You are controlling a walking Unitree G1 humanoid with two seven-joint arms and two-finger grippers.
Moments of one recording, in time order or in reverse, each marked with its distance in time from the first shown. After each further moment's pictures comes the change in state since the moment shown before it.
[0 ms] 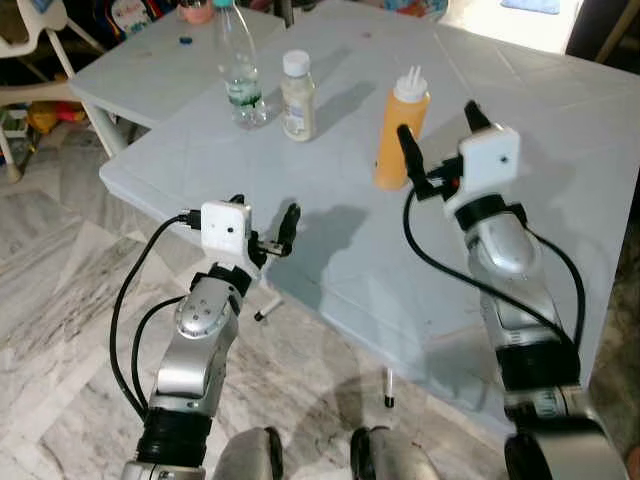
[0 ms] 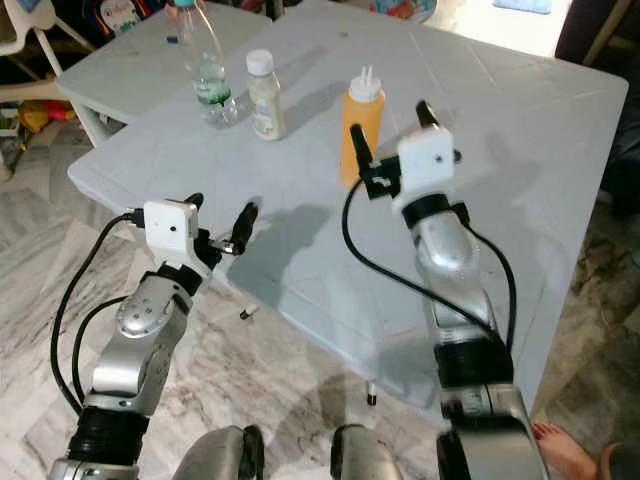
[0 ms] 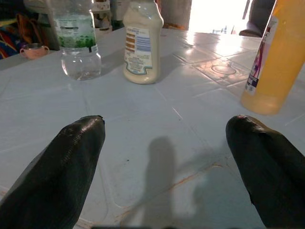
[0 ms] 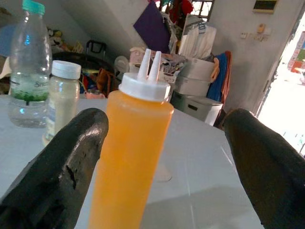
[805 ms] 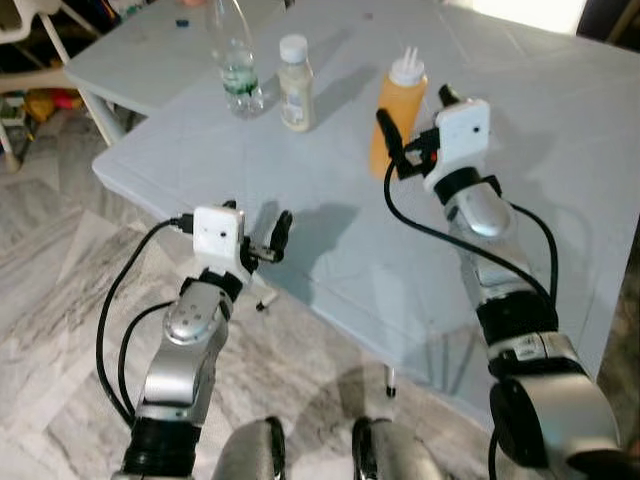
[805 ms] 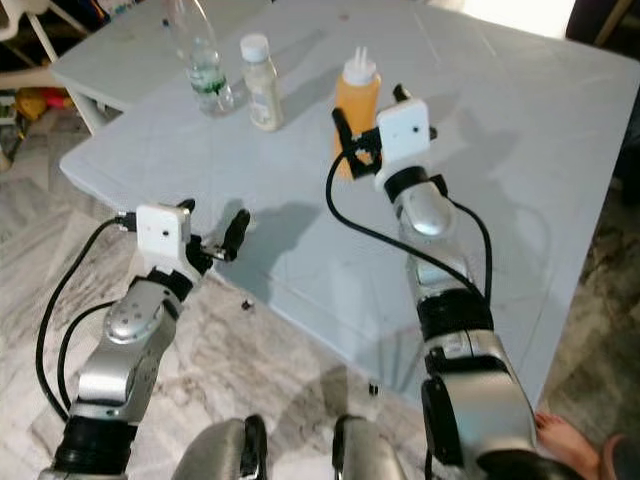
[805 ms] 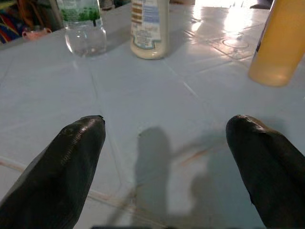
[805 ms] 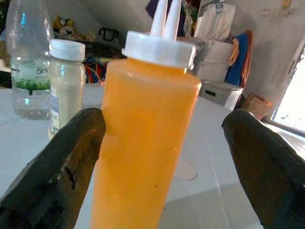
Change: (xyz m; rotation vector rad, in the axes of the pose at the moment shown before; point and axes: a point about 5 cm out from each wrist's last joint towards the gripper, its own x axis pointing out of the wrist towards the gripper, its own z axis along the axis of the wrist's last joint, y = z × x) left arm -0.009 0.007 0.000 0.029 0.043 0.013; right arm 0.034 0.010 -0.008 0.057 0.034 0.050
